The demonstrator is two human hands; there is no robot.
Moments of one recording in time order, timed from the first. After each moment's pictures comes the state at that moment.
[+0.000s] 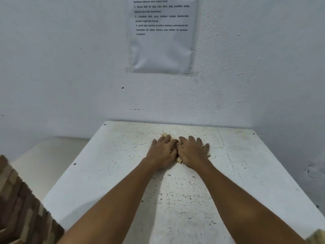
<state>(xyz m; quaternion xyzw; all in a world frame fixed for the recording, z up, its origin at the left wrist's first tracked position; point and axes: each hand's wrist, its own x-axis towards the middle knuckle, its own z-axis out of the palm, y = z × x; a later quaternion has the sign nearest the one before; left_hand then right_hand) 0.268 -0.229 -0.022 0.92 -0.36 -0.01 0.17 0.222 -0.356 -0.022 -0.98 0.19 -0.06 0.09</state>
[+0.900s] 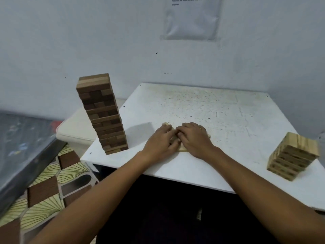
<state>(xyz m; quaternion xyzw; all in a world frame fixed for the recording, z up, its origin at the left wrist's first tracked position) 0.077 -0.083 -0.036 0.89 -0.36 0.08 0.27 0.053 -0.249 -0.036 -0.98 -0.06 -0.10 0.18</state>
